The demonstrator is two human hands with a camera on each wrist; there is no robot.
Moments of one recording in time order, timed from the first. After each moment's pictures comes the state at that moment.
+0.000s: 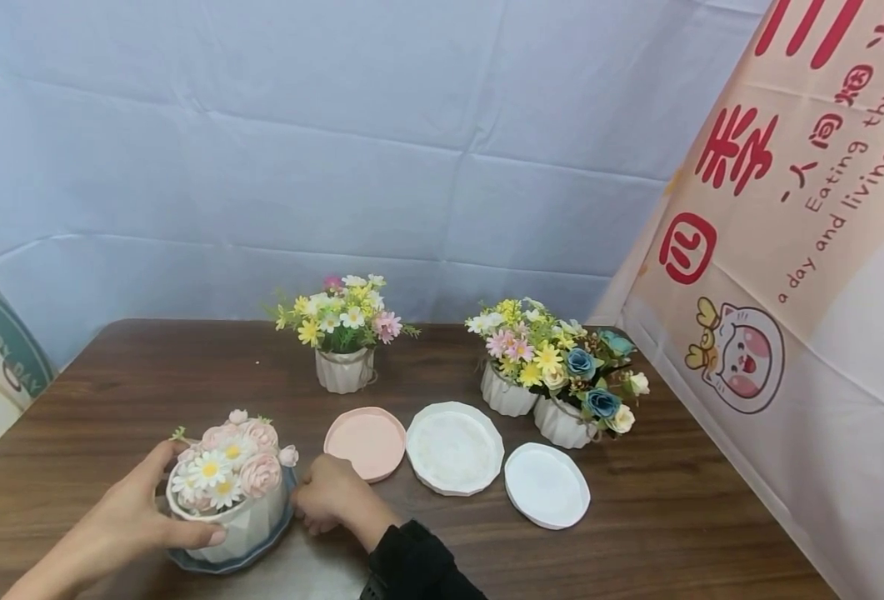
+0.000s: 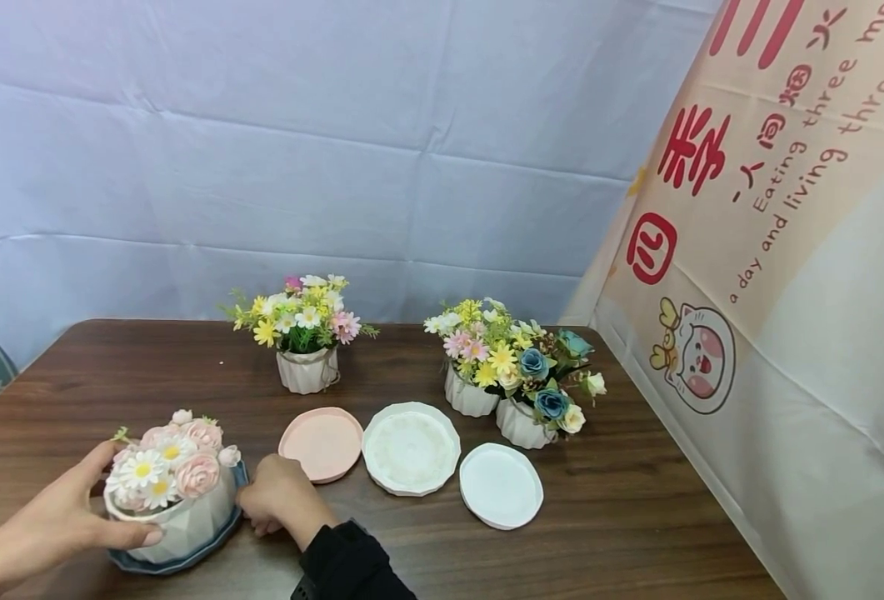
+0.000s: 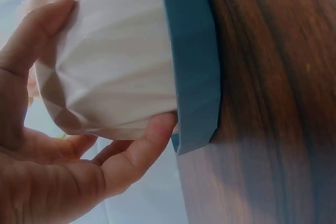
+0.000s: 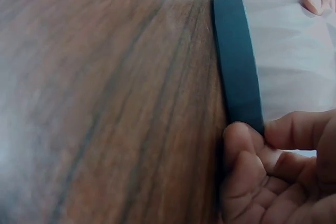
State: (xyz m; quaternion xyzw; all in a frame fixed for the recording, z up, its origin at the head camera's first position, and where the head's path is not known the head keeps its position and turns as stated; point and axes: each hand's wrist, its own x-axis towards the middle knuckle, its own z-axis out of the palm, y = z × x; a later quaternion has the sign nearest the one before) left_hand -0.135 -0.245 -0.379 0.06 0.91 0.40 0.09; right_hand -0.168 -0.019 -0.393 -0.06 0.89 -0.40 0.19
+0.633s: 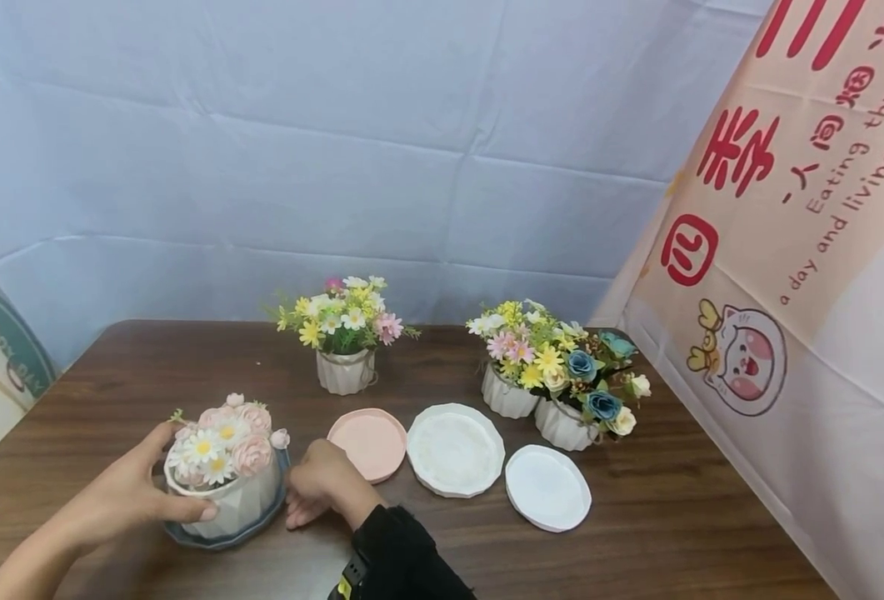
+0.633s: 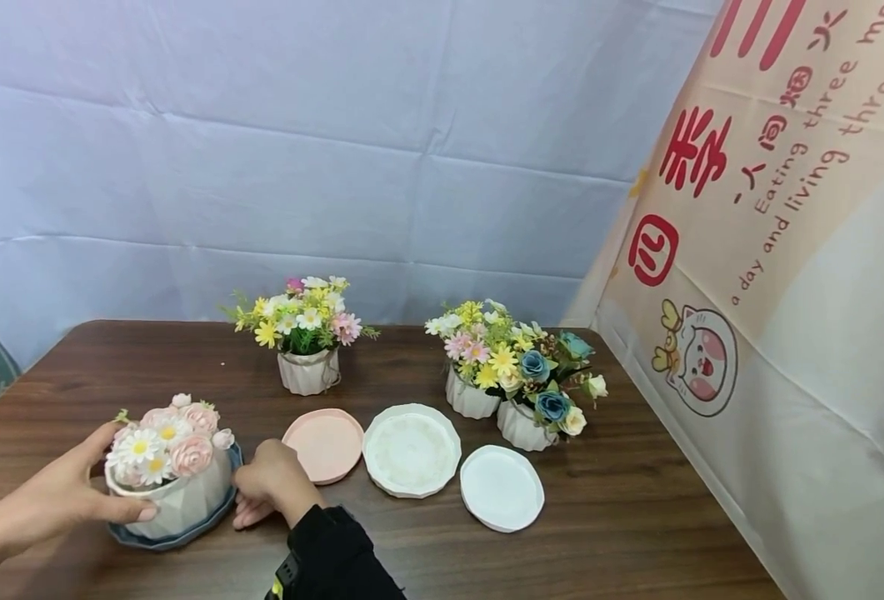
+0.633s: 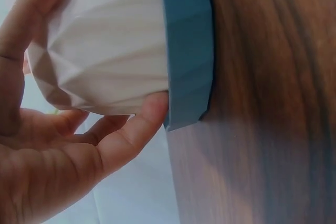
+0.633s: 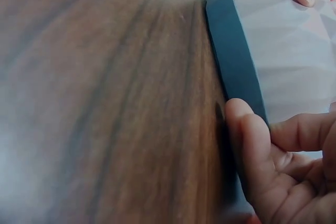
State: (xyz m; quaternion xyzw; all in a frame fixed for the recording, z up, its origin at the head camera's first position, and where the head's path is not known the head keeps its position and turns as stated) left_hand -0.159 -0.263 -0.383 0.10 0.90 0.41 0.08; right_hand -0.188 -0.034 -0.396 -0.01 0.87 -0.46 0.20
